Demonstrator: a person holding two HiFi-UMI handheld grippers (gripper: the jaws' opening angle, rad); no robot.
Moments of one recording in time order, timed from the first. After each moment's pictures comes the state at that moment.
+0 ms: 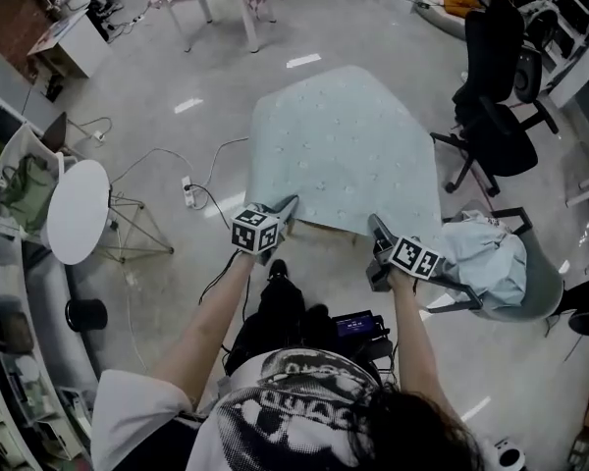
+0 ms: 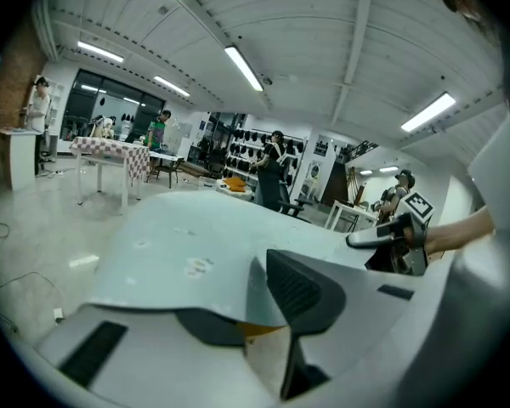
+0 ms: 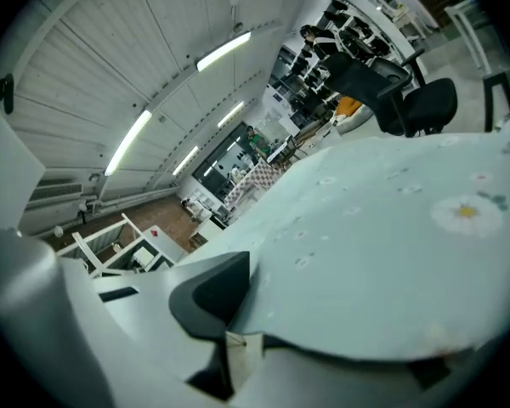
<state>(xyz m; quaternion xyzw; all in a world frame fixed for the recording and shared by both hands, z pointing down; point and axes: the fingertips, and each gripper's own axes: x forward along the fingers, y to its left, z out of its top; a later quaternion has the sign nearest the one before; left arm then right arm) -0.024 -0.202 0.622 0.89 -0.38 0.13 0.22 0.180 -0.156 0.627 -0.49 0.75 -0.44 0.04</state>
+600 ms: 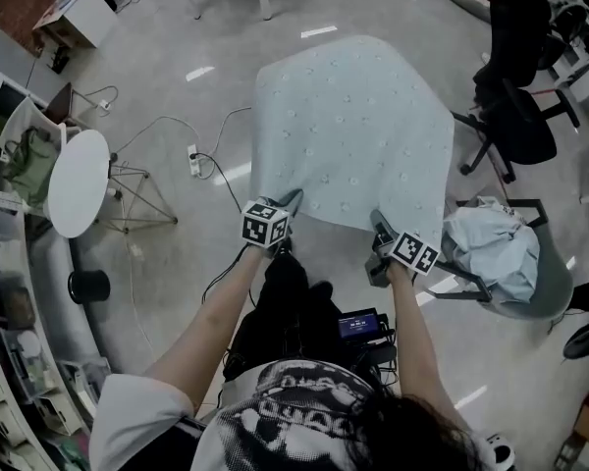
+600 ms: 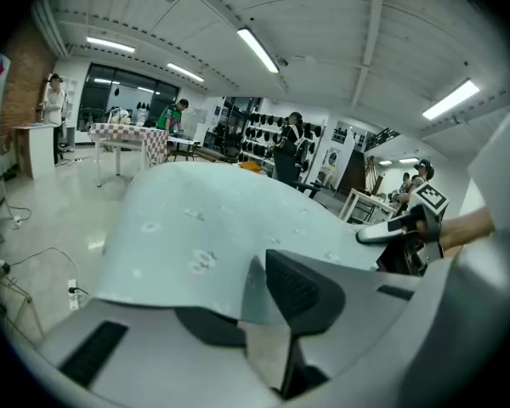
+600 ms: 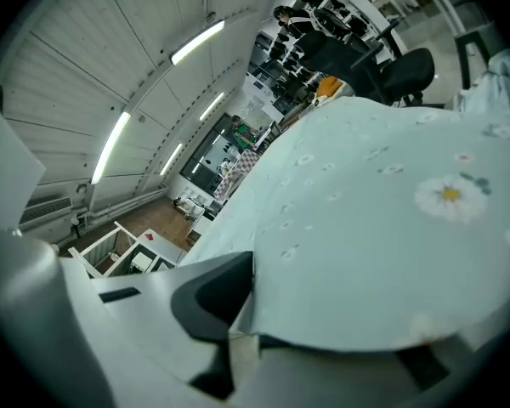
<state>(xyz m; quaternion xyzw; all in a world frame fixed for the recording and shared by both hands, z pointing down) -0.031 -0.173 0.701 0.85 -0.42 0.18 0.25 0.173 -0.131 0.699 -0.48 0.71 -0.51 0.04</state>
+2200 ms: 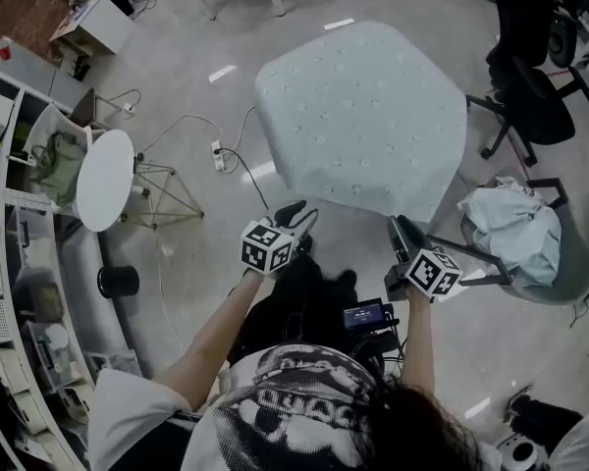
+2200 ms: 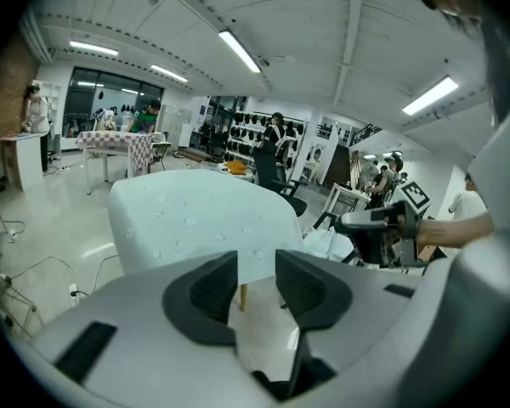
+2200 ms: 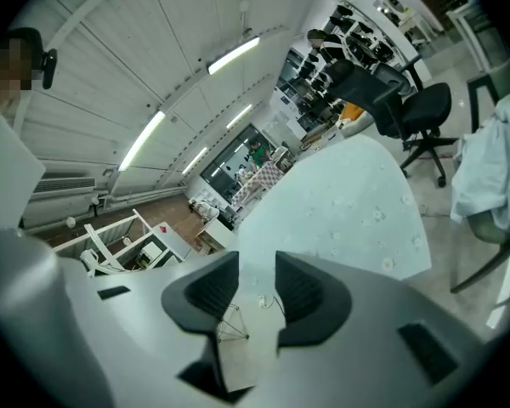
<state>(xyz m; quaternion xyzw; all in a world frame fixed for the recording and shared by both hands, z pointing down) -0.018 -0.072 0.631 0.87 -0.38 0.19 0.24 0.182 -0.054 0.625 -0.48 0.77 -0.43 0.04</state>
